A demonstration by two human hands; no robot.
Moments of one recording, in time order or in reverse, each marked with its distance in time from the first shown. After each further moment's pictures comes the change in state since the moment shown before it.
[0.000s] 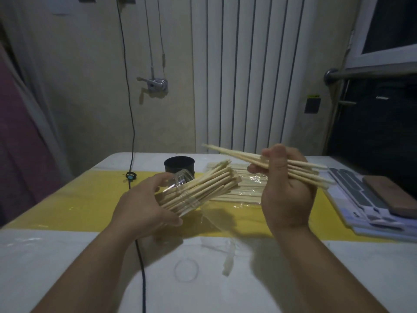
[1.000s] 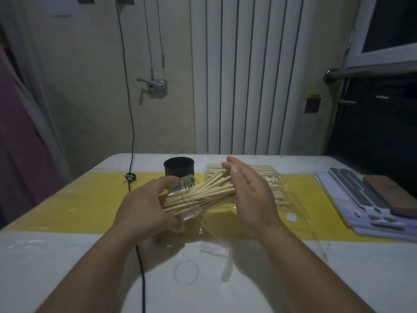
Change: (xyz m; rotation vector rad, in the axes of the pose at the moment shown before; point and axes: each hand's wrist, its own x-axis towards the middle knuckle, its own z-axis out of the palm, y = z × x) left_hand -0.004 0.009 0.002 0.123 -0.012 0.016; right_hand -0.012 0.019 0.010 -0.276 -0.481 0.332
